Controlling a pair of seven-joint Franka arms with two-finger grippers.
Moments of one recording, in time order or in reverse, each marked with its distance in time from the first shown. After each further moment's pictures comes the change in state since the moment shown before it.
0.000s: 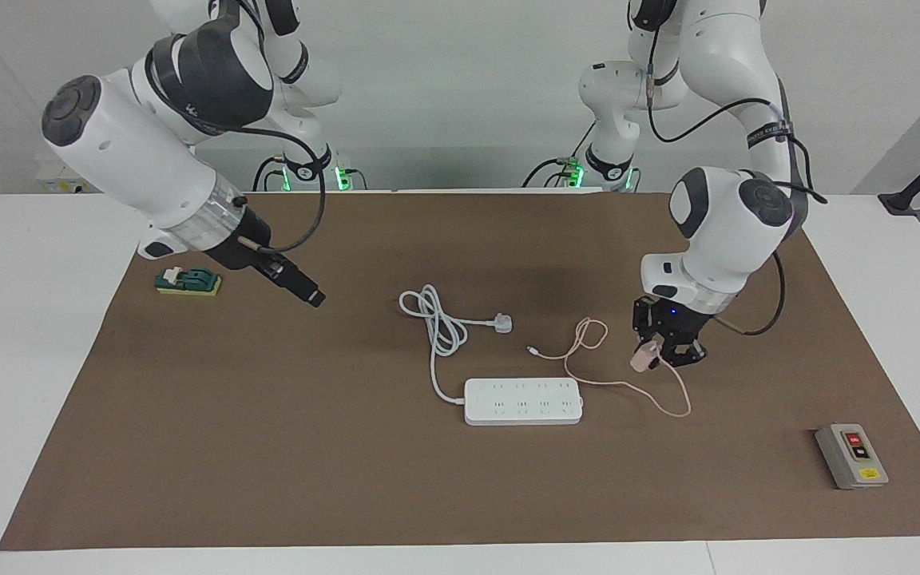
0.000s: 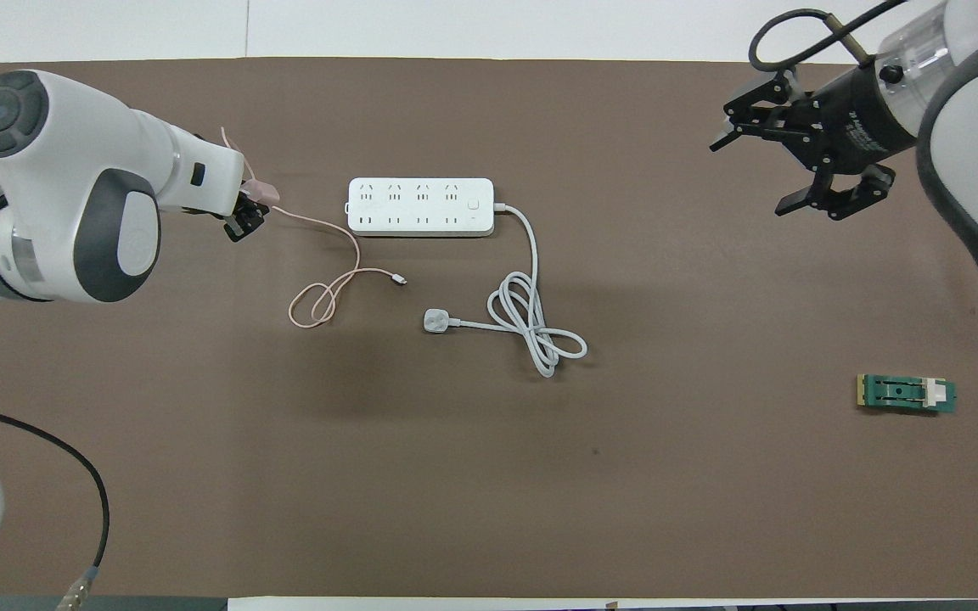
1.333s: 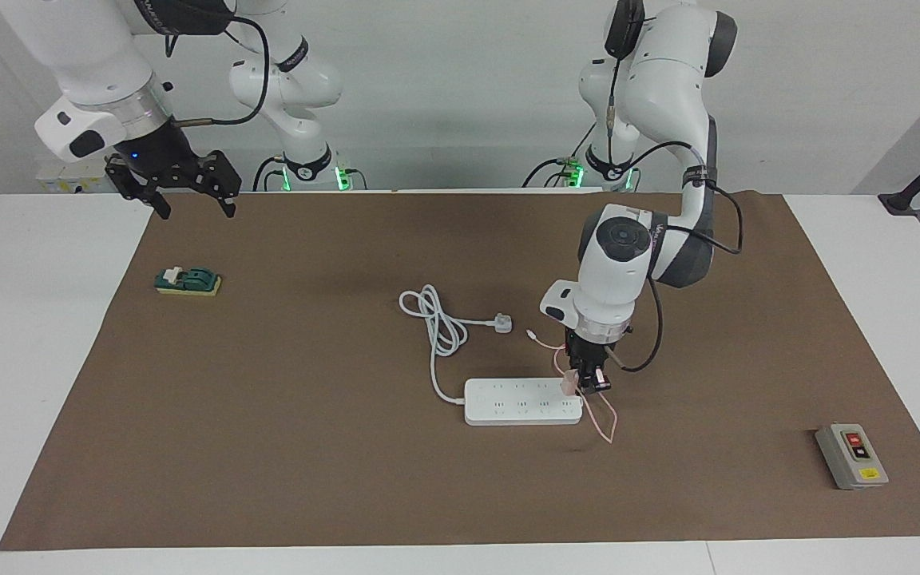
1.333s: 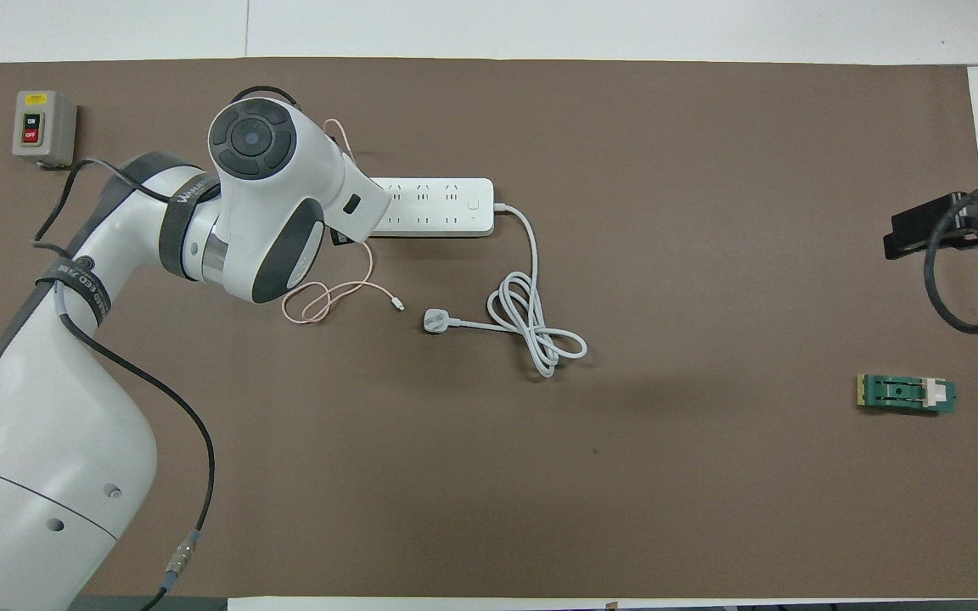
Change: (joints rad) left arm -0.183 0.138 -0.002 0.081 0.207 0.071 0.014; right arm -0.053 -0.291 -0.009 -0.229 -0.295 -0.070 -0.634
